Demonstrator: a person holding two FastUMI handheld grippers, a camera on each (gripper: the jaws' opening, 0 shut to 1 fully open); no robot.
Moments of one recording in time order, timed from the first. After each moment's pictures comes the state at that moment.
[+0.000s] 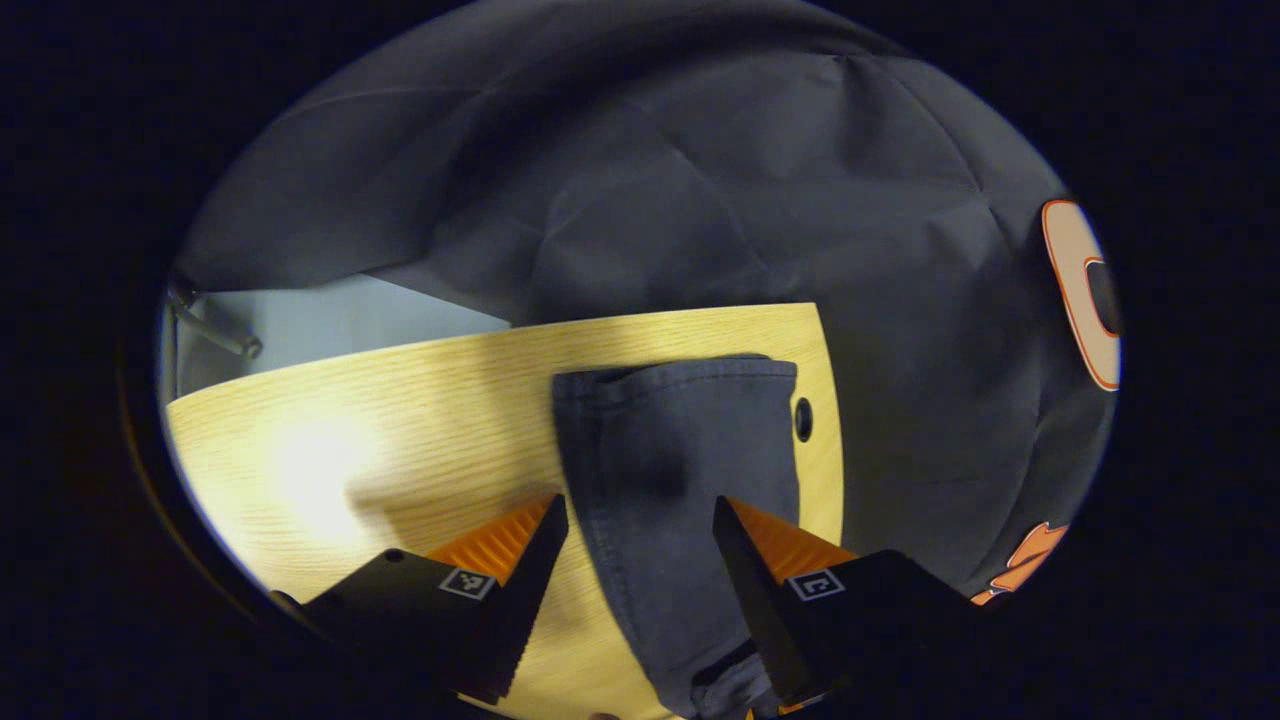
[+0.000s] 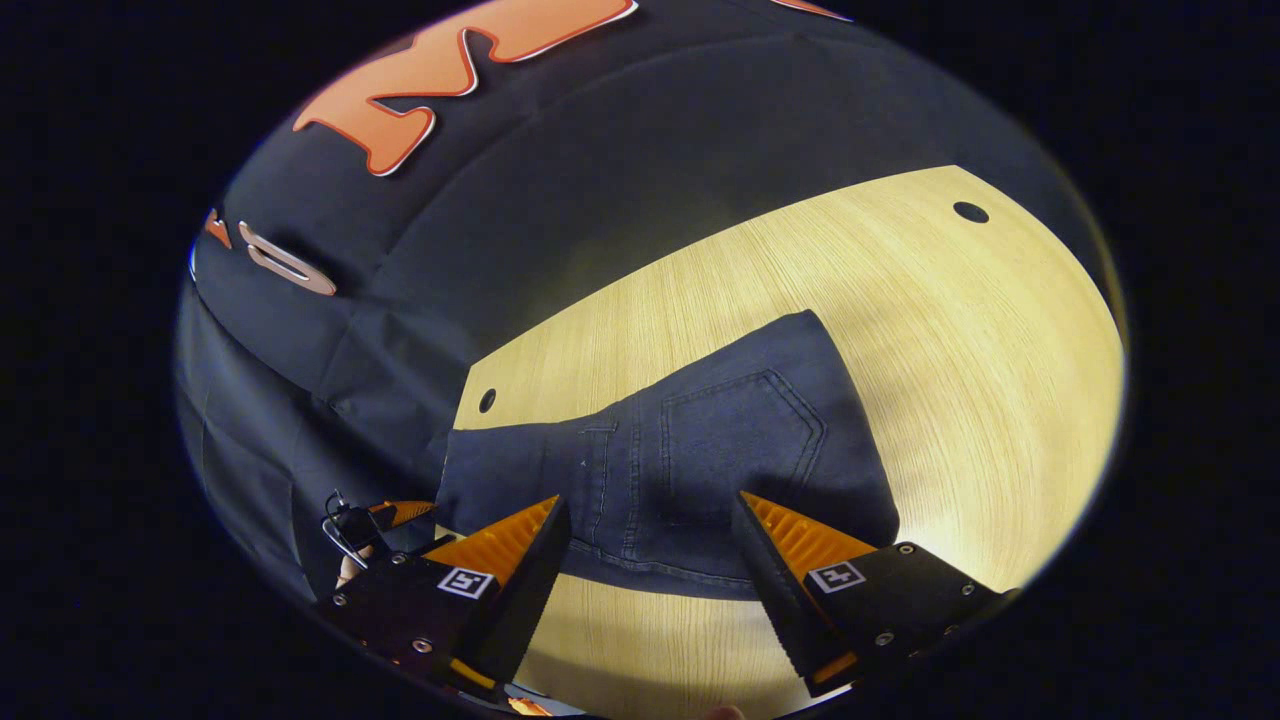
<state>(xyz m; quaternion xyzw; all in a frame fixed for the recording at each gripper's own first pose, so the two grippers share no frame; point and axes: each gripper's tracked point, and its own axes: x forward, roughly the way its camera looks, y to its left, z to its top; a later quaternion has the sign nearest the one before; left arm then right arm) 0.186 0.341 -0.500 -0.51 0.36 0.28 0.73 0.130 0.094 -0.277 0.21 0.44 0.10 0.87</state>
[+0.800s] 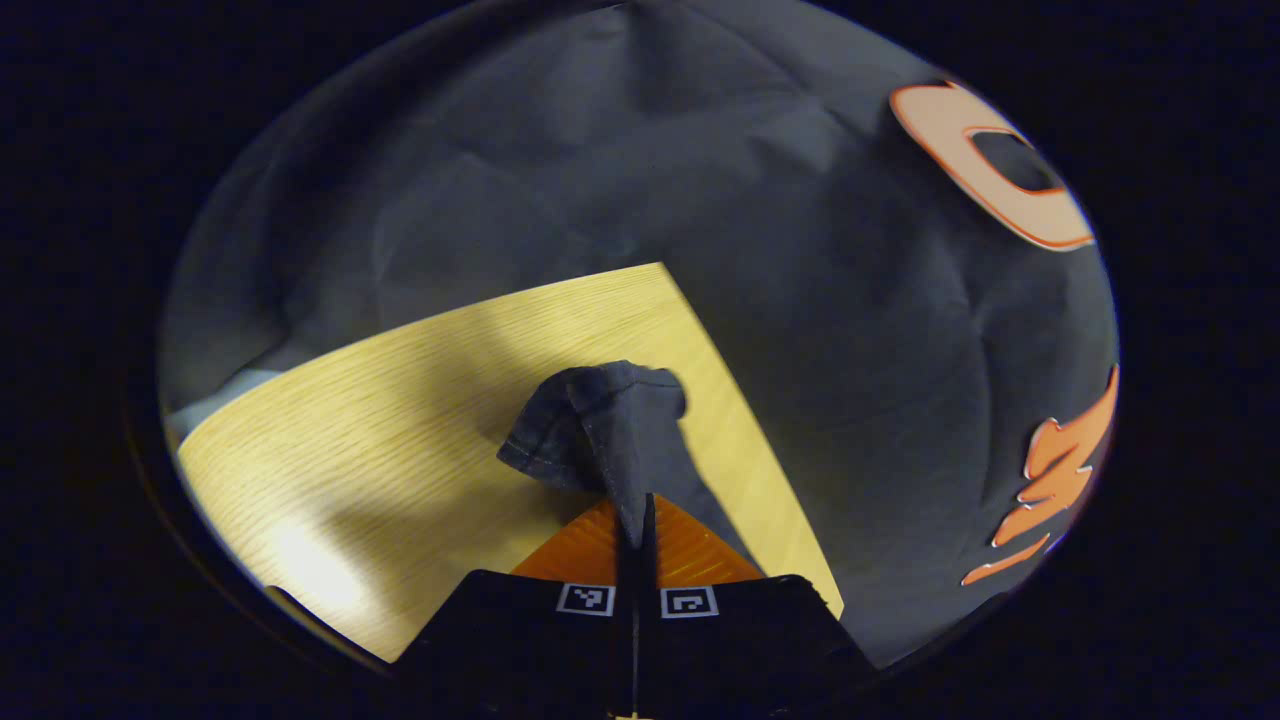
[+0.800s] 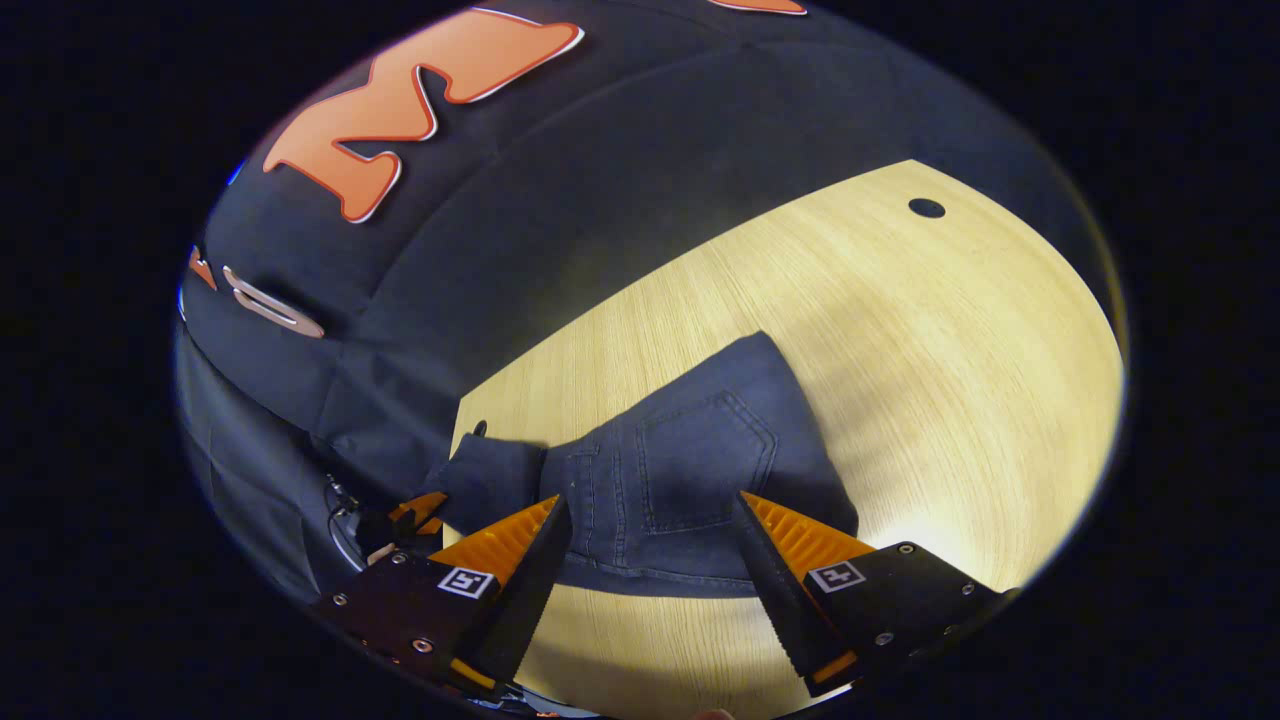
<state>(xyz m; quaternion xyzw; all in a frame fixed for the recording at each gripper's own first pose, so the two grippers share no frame) 0.309 0.287 -0.463 -0.40 0.32 0.13 0.85 0.140 0.067 -0.248 0.24 0.41 0.05 0.88</state>
